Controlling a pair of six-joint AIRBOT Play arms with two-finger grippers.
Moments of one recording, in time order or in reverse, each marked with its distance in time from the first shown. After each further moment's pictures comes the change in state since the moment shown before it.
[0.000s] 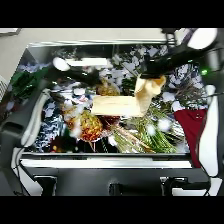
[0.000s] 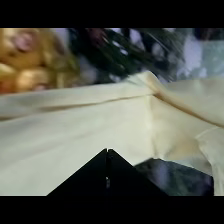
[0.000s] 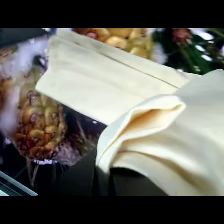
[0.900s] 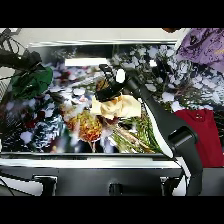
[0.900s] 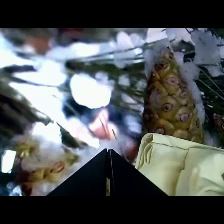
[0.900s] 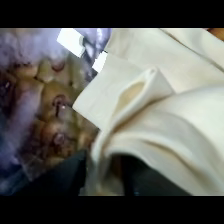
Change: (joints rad) left arm 0.357 0.262 -0.002 0.278 -0.159 -0.021; right arm 0.333 -0.368 0.000 0.022 -0.291 0.011
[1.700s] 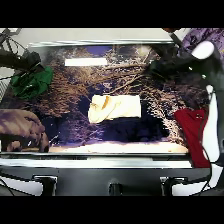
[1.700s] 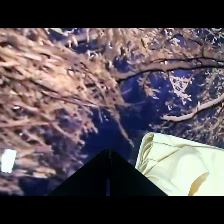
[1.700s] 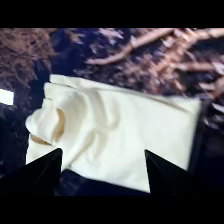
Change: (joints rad) left arm 0.003 0.002 0.000 0.001 -0.003 -0.001; right arm -0.594 0.291 -0.223 0.264 0.118 -0.073
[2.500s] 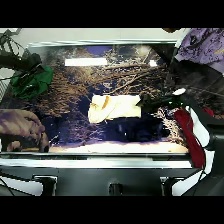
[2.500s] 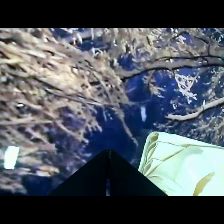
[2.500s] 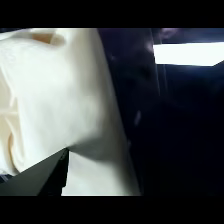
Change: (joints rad) left arm 0.000 -0.003 -0.012 0.010 0.002 0.000; right arm -0.007 -0.190 -0.461 0.256 -0.212 -0.204
